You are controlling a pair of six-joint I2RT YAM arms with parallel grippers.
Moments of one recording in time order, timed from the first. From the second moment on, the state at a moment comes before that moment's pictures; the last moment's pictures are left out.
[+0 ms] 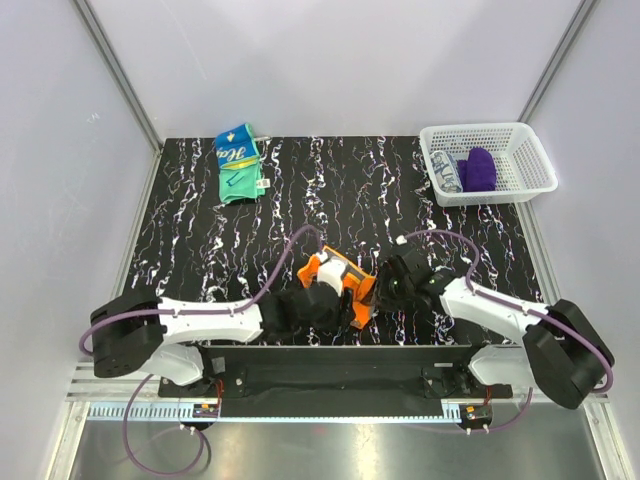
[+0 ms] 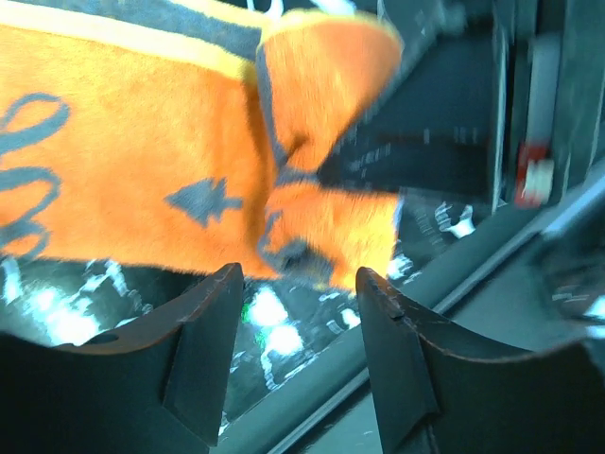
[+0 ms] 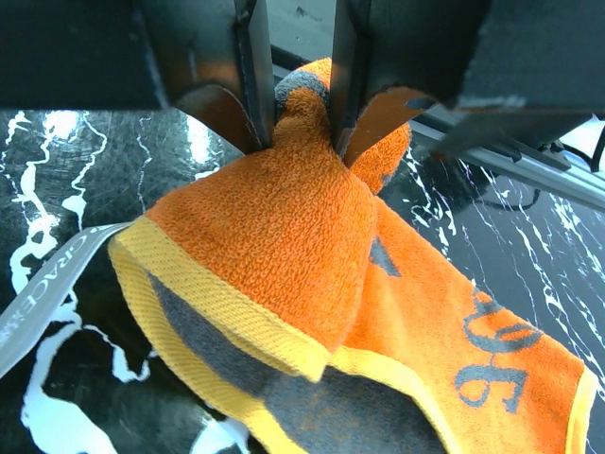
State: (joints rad) left arm -1.19 1.38 0.65 0.05 -0.24 -0.70; right arm 0.68 1.24 0.54 -0.23 -0.13 0.98
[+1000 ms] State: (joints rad) left arm -1.44 1.75 0.90 -0.07 -0.64 -0.45; right arm 0.69 1.33 0.64 -0.34 -0.17 0.95
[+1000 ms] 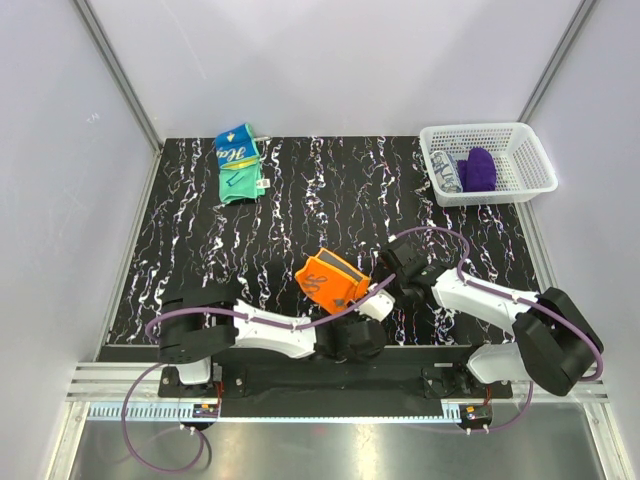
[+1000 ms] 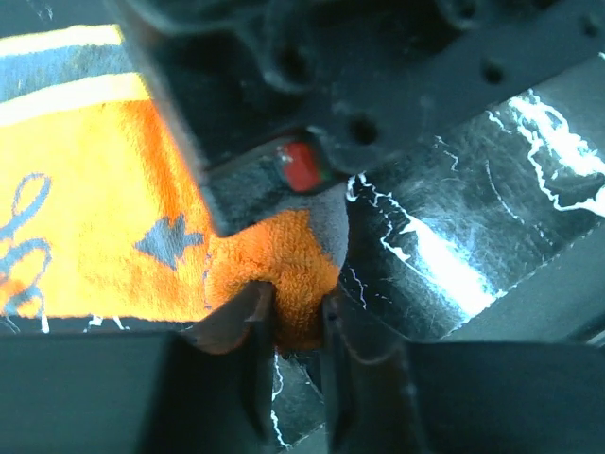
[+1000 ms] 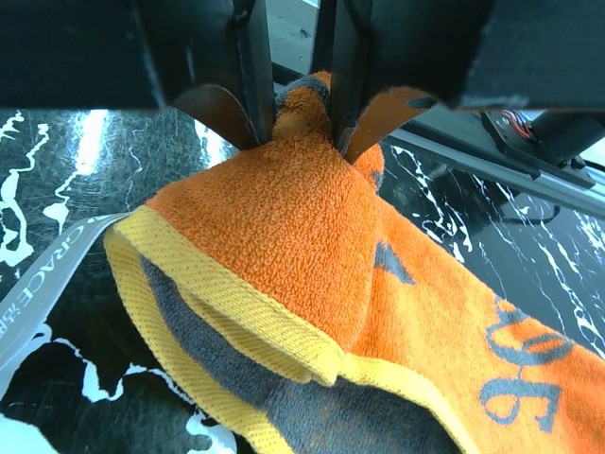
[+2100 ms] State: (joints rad) left arm -1.37 1.65 0.82 -0.05 -0.51 -0.61; right arm 0.60 0.97 0.80 -0.67 0.20 1.02
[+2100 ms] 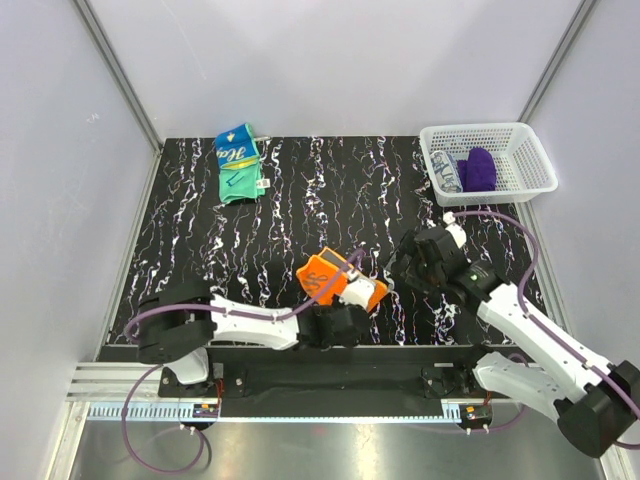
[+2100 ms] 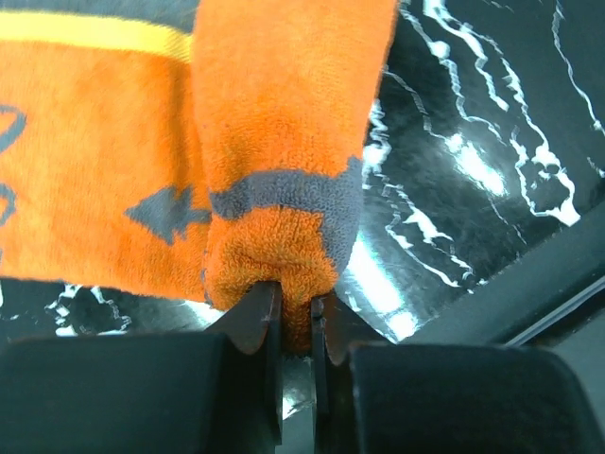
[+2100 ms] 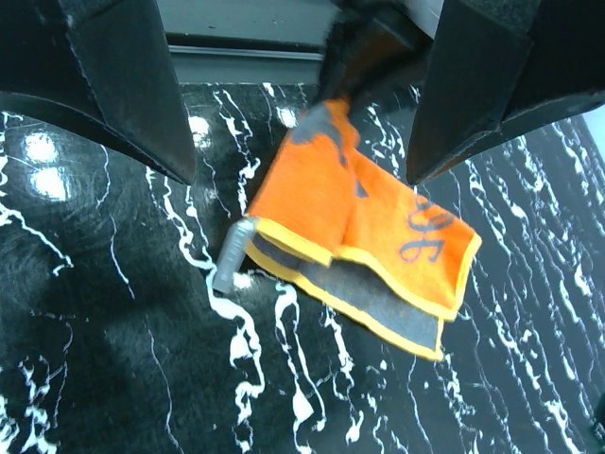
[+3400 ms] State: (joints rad) left arm -0.93 1.80 0.35 1.16 0.33 -1.35; right arm 0.60 0.86 0.29 -0.05 -0.20 1.10
